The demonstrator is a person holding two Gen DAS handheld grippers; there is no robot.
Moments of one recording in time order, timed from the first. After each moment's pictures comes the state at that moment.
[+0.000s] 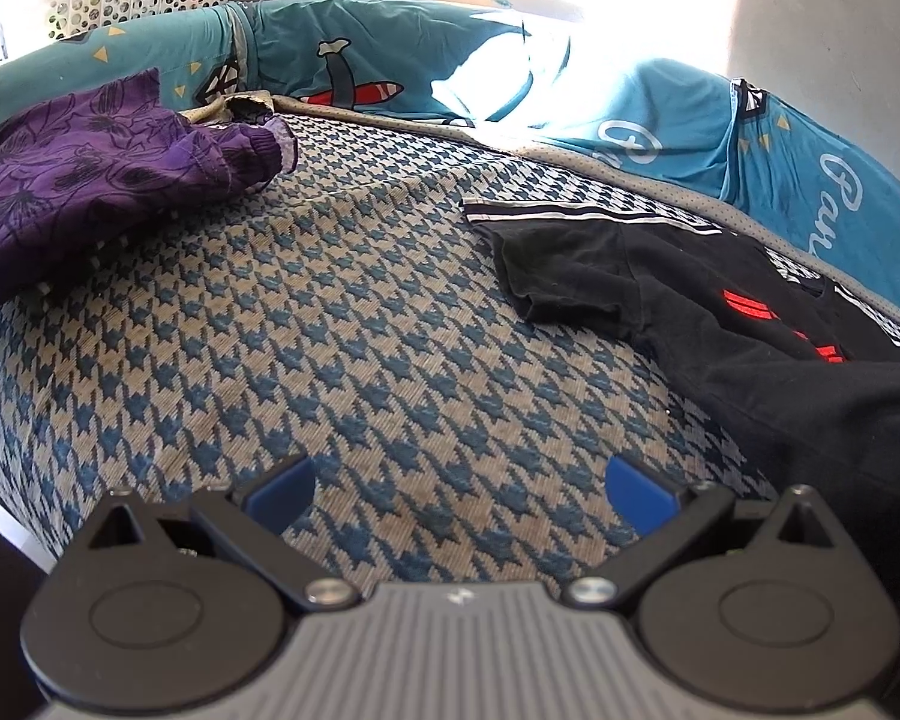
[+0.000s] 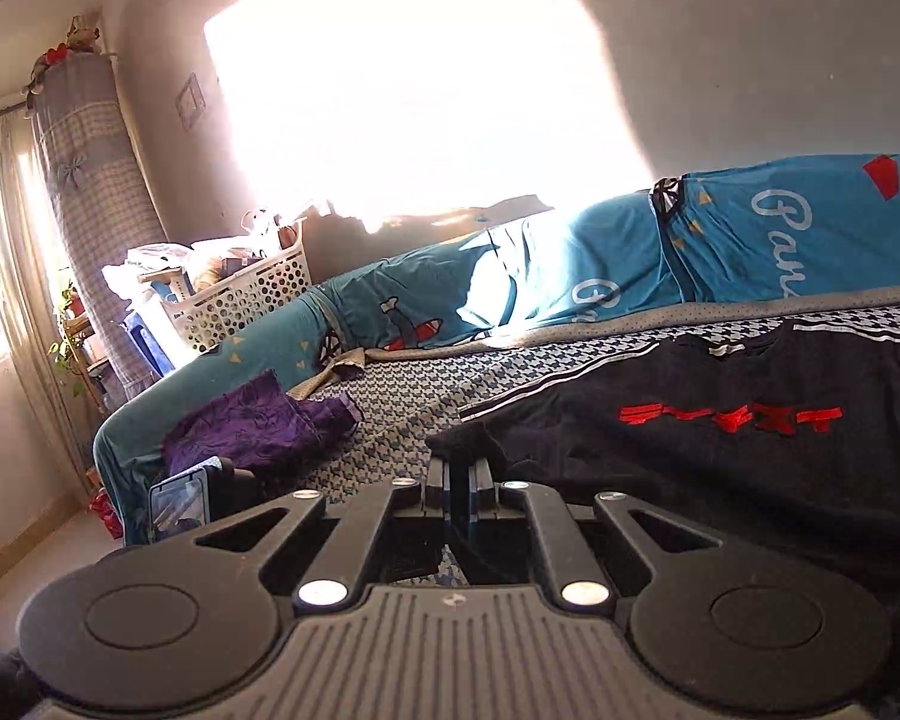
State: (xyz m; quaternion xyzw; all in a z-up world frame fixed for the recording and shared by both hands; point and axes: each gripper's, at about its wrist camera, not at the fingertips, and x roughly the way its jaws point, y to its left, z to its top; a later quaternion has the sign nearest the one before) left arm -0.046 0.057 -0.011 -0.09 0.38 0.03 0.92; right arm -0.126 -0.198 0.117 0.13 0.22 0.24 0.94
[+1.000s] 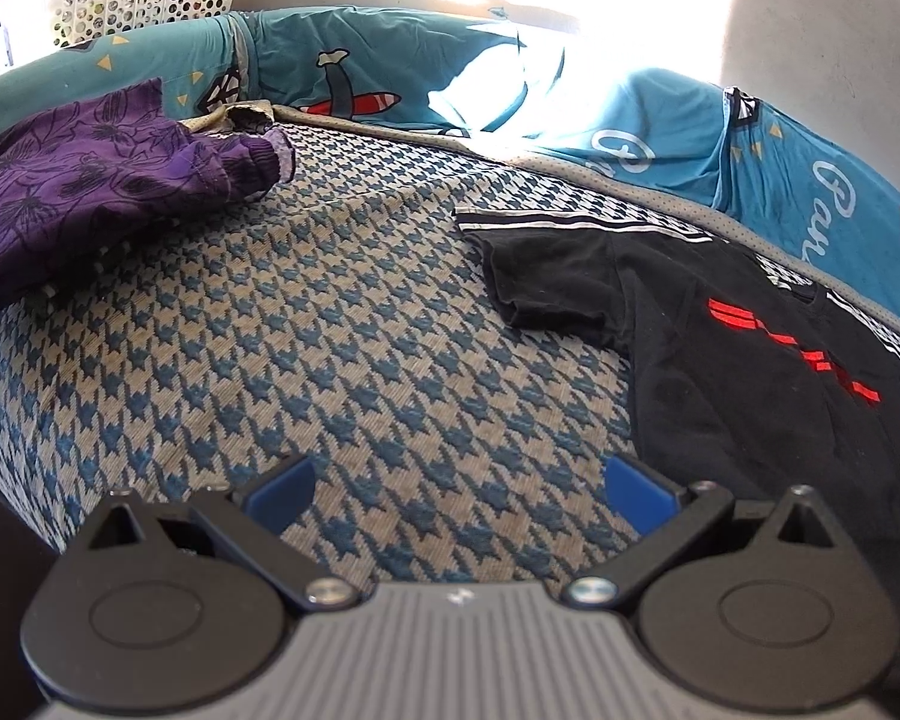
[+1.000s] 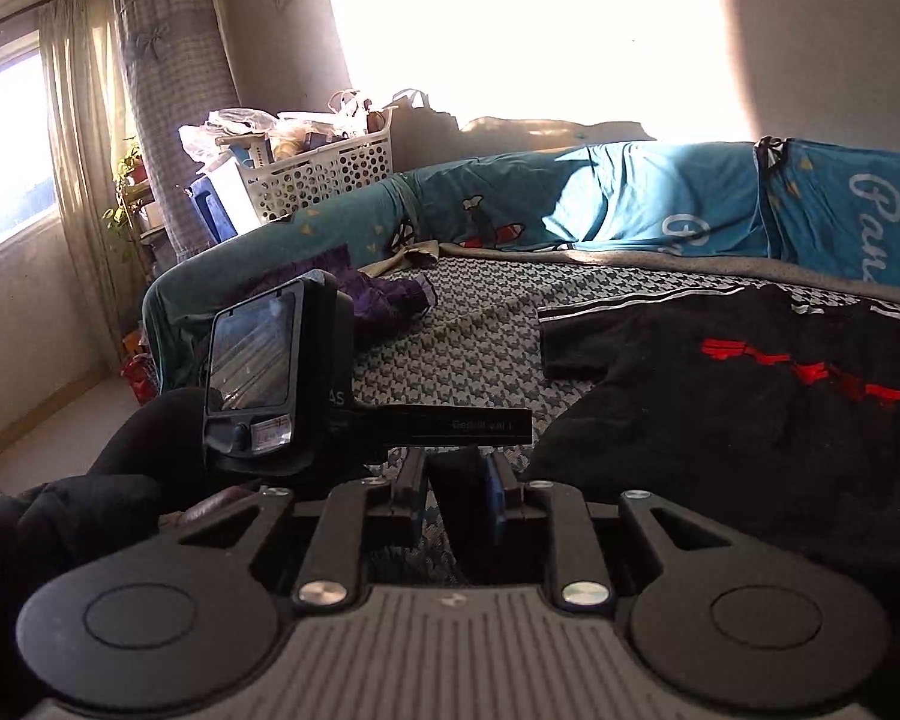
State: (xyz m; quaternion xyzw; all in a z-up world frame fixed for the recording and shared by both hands) left arm -0.051 0.041 -0.007 -0.08 0.37 0.03 0.93; right arm -0.155 -0.160 0.090 0.03 0.27 0.31 0.91
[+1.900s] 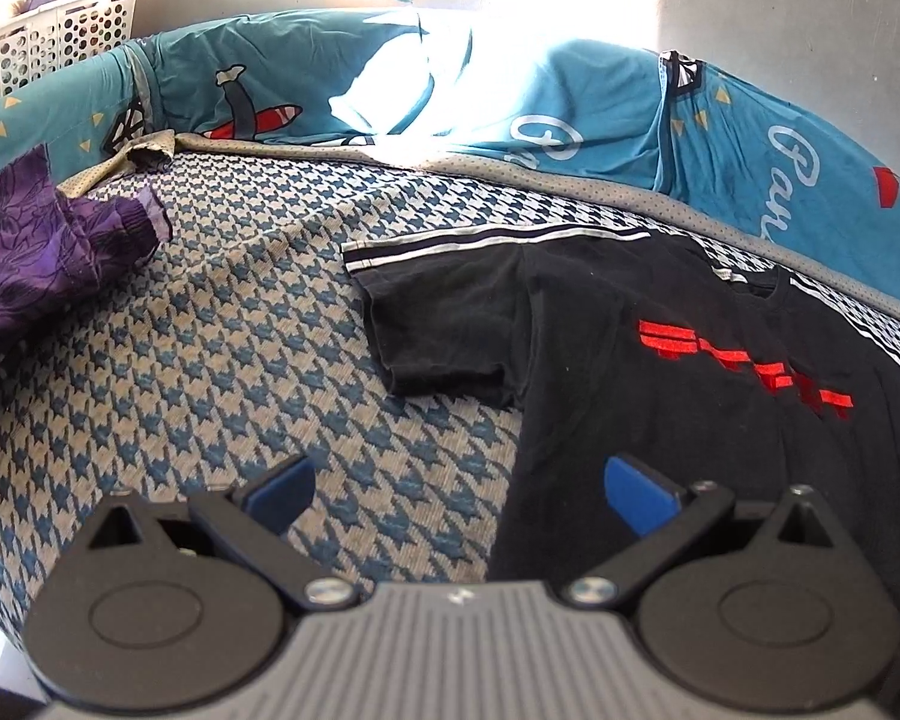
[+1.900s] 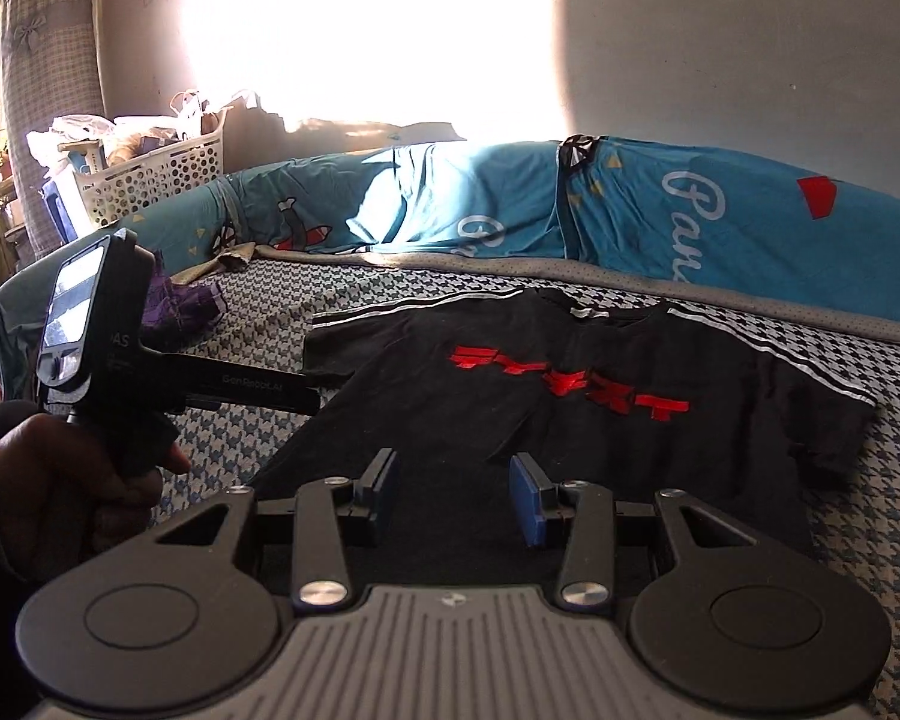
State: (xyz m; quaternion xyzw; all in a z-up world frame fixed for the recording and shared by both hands) left arm 0.026 0.000 0.019 -0.04 0.39 -0.01 0.92; right arm -0.094 -0.267 0.090 0.00 0.28 0.16 0.94
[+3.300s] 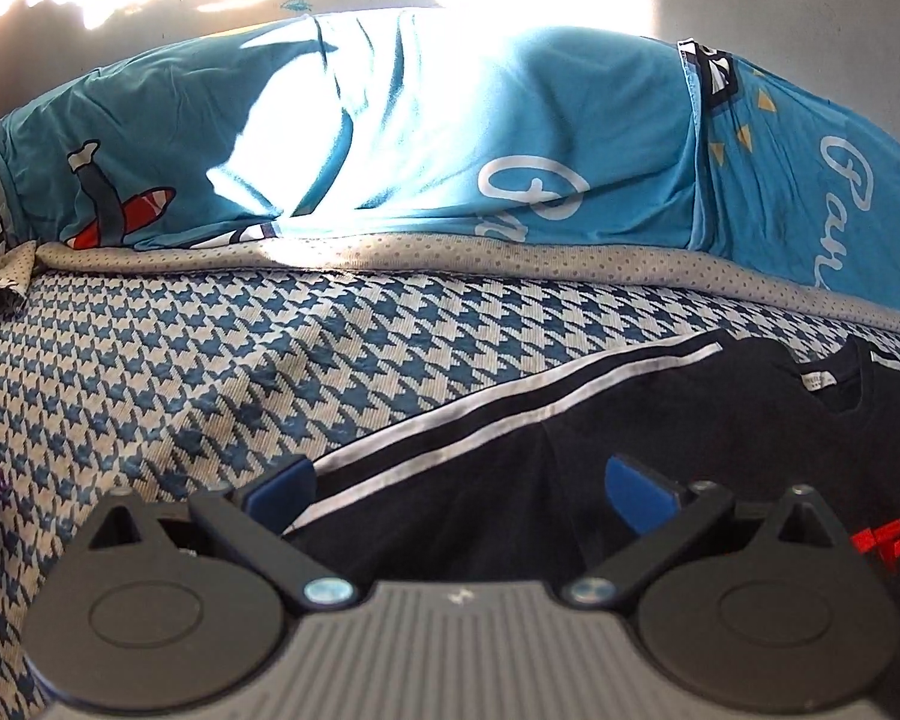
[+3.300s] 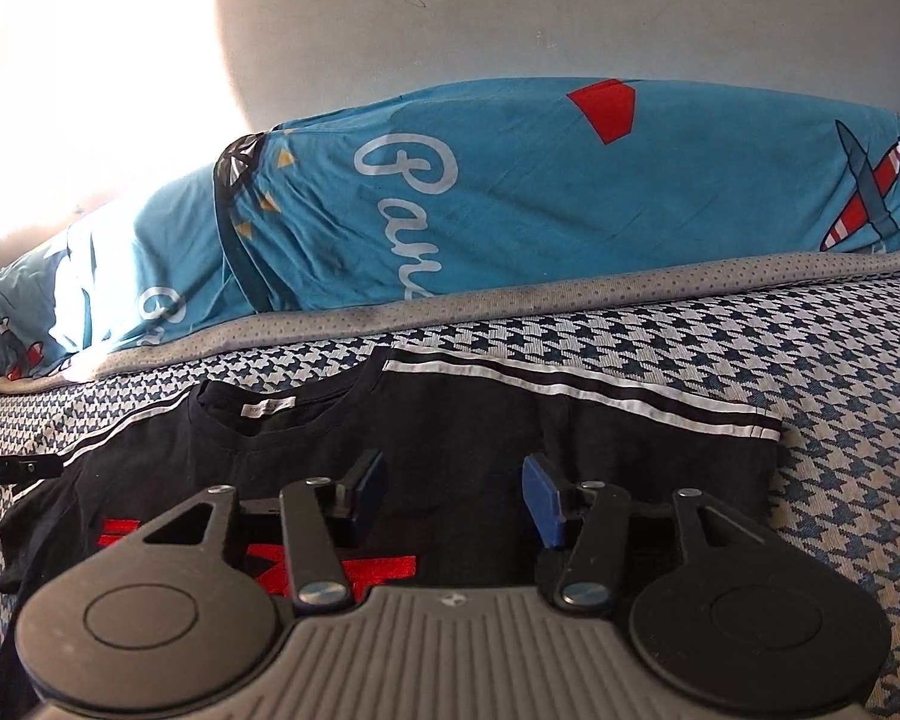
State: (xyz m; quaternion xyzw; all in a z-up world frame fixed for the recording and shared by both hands) left arm 0.200 -0.001 -0.008 0.02 0.38 -0.08 0.92; right arm 0.095 -0.381 0.040 0.10 0.31 -0.04 0.94
